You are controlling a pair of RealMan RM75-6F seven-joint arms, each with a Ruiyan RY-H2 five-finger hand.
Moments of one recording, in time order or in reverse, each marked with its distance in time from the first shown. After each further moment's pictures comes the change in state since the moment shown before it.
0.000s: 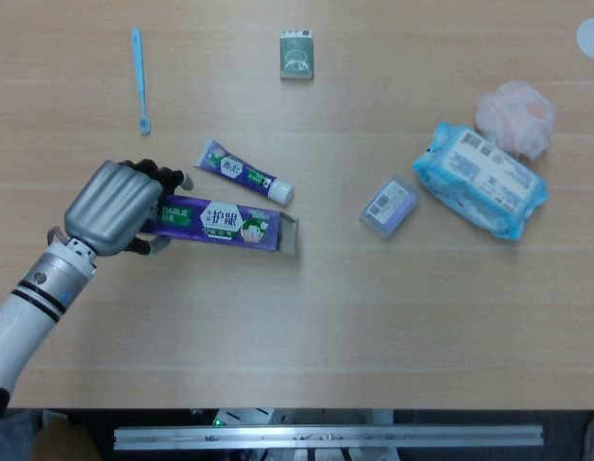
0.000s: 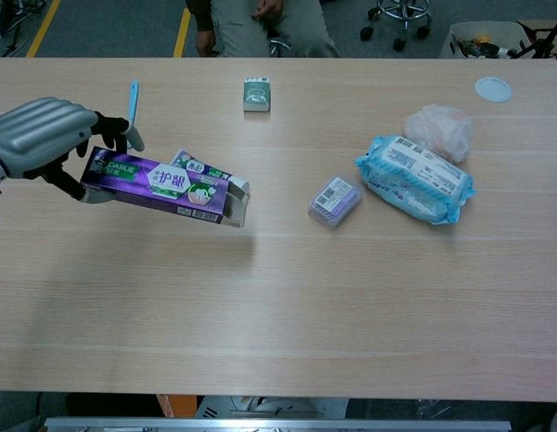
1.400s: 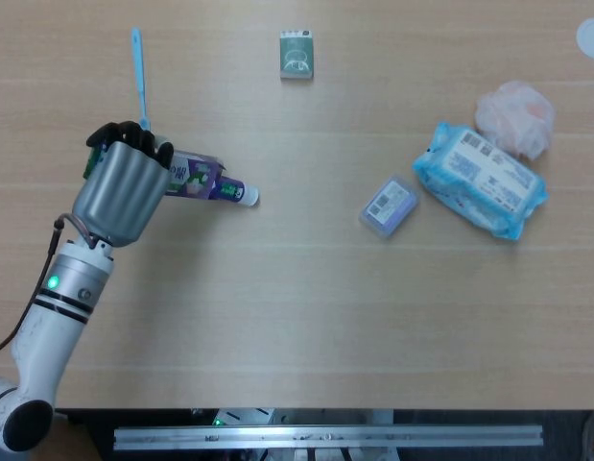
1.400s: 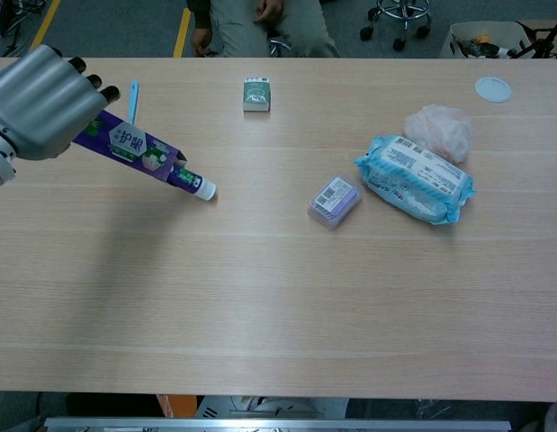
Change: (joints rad) left arm -0.039 -0.066 -0.008 -0.184 -0.211 0.282 1.198; right arm -0.012 -0.004 0.001 0.028 -0.013 0.032 0.035
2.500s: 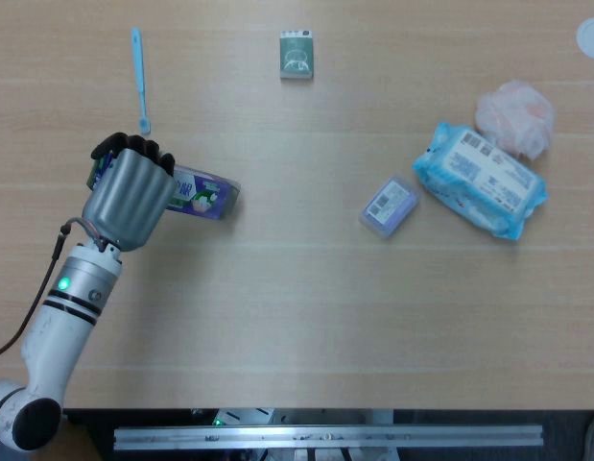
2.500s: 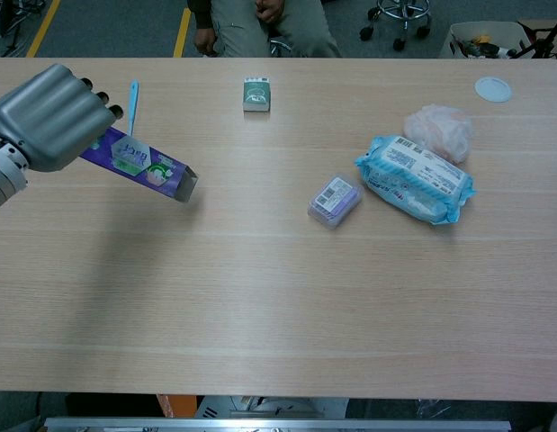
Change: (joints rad) left arm 0.005 -0.035 -0.007 0.012 -0.051 -0.053 0.088; right arm 0.004 0.004 0.001 -0.010 0.004 -0.005 -0.012
